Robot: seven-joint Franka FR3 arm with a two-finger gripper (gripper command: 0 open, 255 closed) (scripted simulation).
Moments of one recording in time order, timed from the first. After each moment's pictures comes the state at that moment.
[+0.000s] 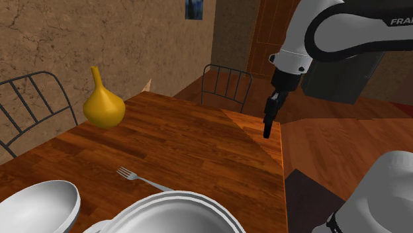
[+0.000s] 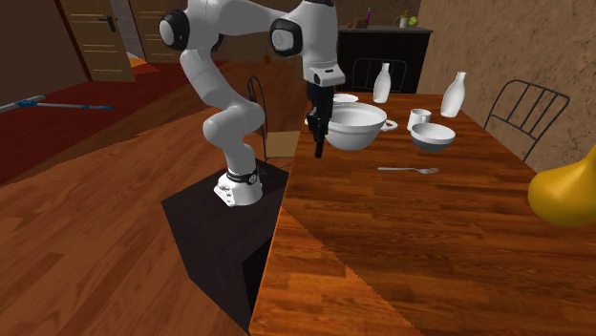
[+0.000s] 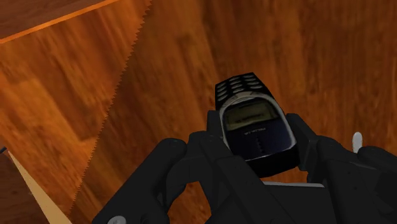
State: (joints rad) arm 0.04 -0.74 0.05 -2.51 0.09 1.81 -0.14
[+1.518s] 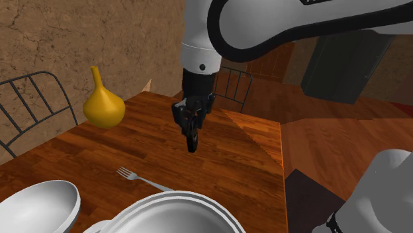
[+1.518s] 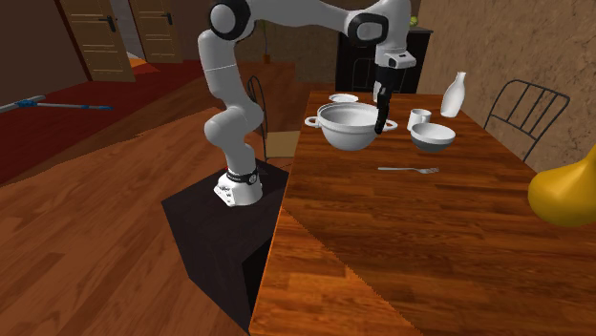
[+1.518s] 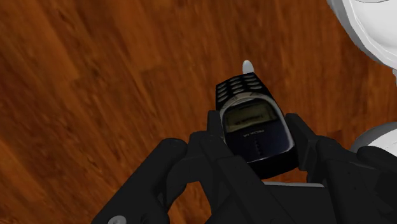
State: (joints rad) arm 0.14 -0.18 0.45 -2.00 0.11 1.90 0.35
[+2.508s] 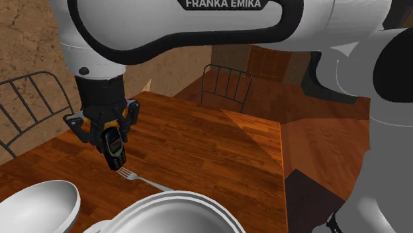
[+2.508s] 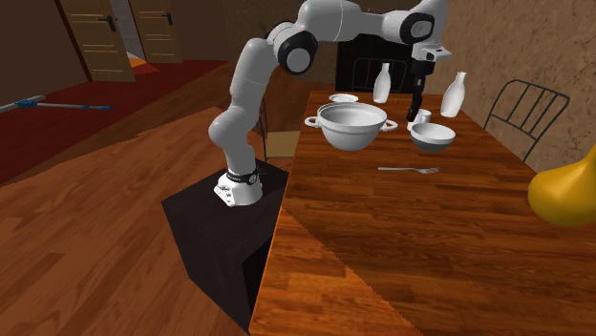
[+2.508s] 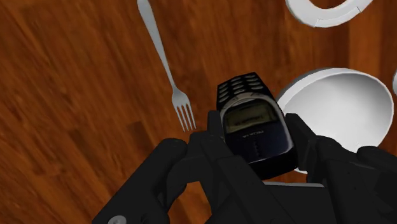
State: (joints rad) arm 0.39 0.45 0.56 -1.28 -0.23 1.73 0.72
